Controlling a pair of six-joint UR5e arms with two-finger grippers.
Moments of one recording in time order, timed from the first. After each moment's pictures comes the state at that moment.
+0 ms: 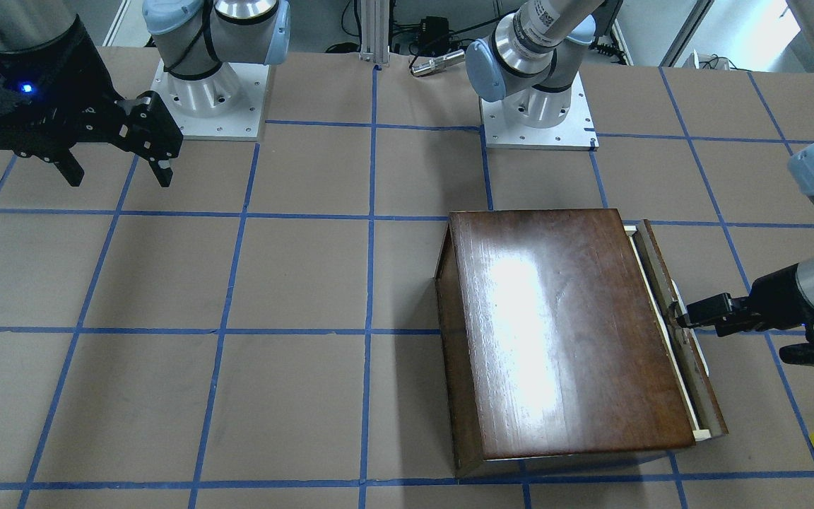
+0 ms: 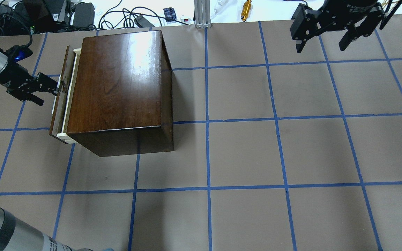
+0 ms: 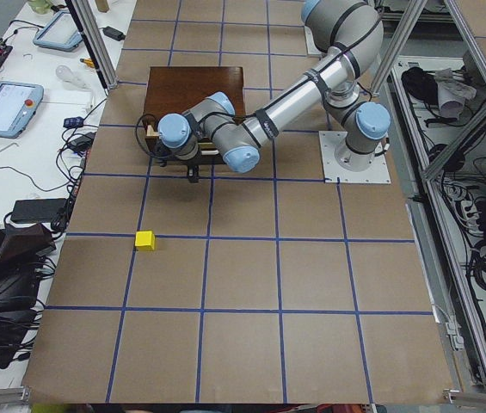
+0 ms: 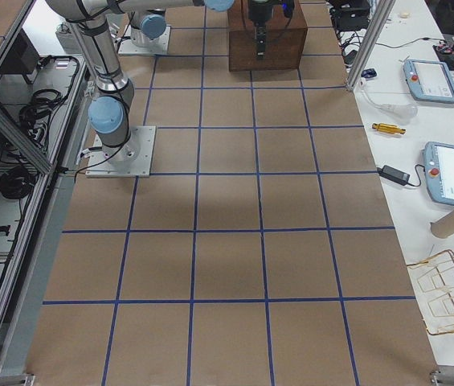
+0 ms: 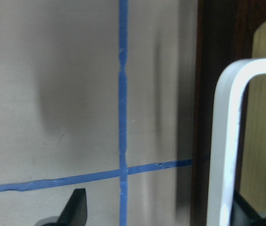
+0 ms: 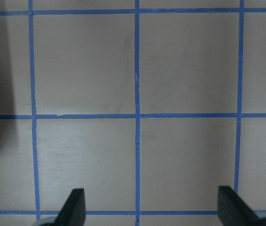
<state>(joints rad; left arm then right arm) -1.00 -2.00 -1.54 -1.40 1.33 0.55 1.54 -1.52 1.41 -1.53 -1.56 -0.04</state>
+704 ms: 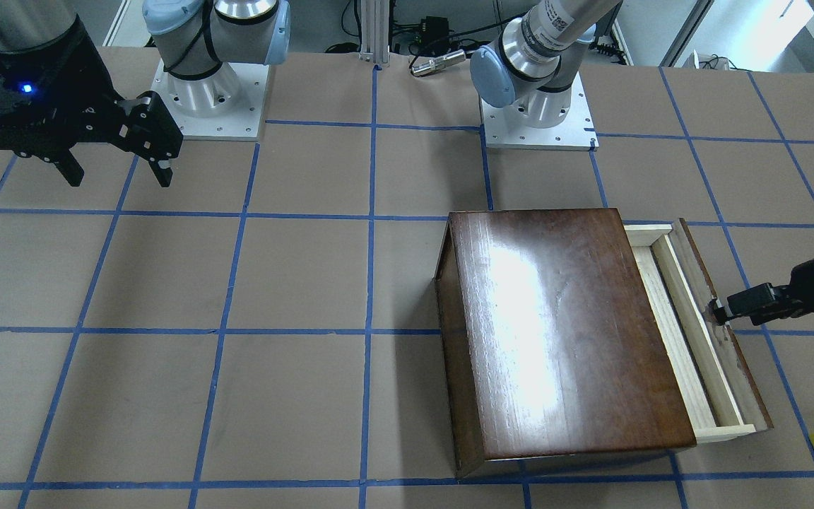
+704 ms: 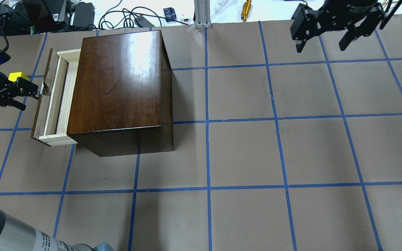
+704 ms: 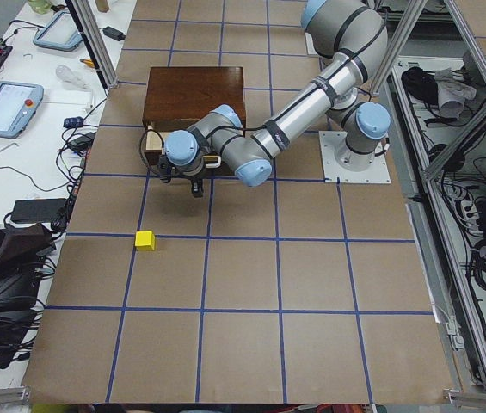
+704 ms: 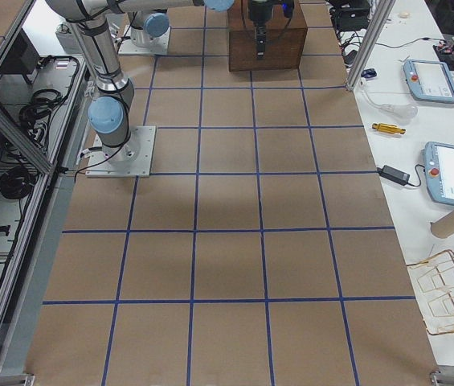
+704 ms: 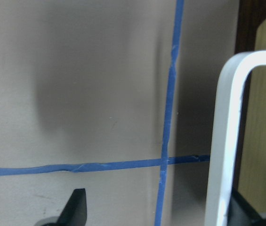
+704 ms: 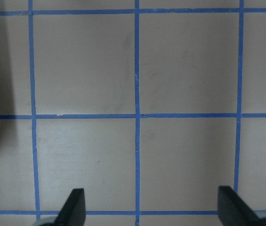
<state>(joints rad) -0.92 -2.00 -1.54 -1.40 1.33 0.58 1.54 -1.53 1.41 -1.53 -1.56 -0.04</state>
